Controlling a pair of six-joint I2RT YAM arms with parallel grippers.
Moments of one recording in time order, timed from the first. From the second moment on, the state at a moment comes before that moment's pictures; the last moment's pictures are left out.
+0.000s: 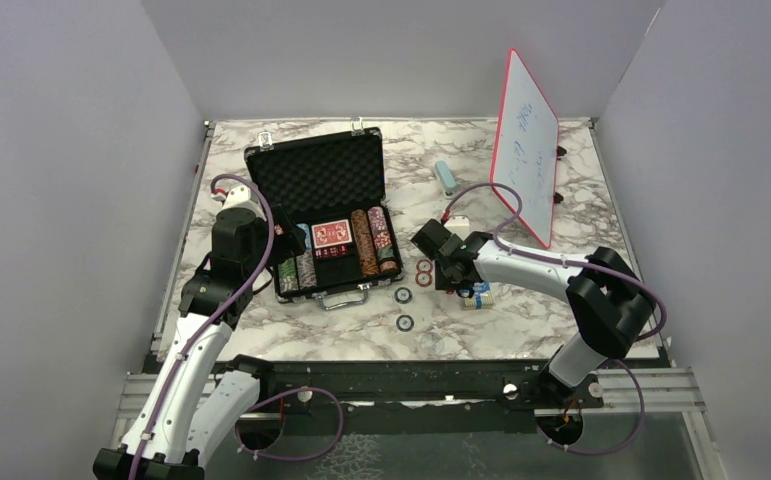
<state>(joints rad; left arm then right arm) -0.22 0.75 0.79 -0.54 -0.07 -0.49 0.82 1.63 0.99 -0.62 0.40 0.76</state>
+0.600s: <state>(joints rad) -0.22 0.75 0.79 -0.54 -0.07 -0.48 0.81 1.63 0.98 -0.62 0.39 0.75</state>
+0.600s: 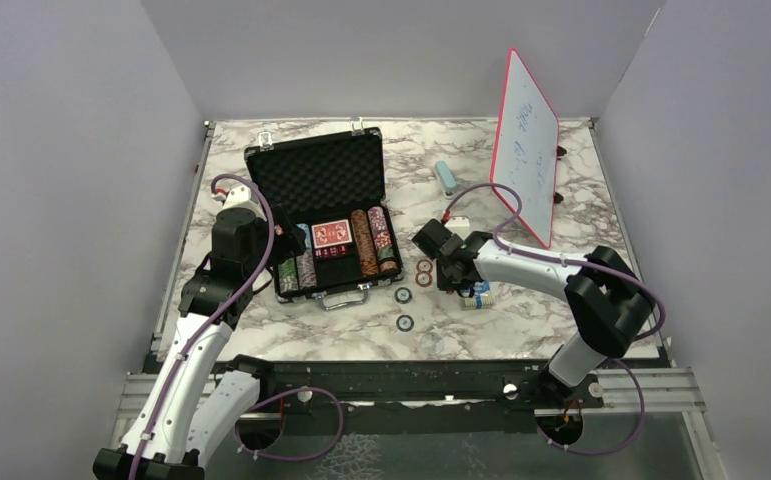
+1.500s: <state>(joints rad) -0.22 0.72 0.73 -0.53 -0.07 -0.48 0.98 2.06 1.75 -0.64 0.27 0.62</state>
